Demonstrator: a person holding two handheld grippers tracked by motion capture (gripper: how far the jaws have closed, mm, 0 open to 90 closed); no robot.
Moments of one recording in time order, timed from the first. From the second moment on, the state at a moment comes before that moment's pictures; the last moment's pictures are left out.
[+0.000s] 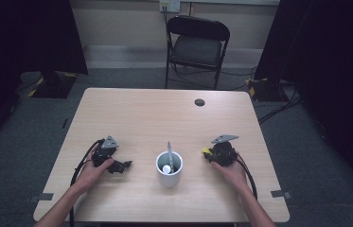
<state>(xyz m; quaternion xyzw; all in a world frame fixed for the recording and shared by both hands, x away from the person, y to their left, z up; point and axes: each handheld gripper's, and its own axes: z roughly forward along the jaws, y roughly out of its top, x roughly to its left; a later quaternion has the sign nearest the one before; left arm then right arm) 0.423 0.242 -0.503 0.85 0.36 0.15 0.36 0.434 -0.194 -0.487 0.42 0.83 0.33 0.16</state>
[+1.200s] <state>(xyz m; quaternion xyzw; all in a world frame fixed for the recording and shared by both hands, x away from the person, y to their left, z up) 0.423 0.242 -0.503 0.85 0.36 0.15 0.36 0.420 -0.202 -0.453 0.41 0.78 0.44 0.14</state>
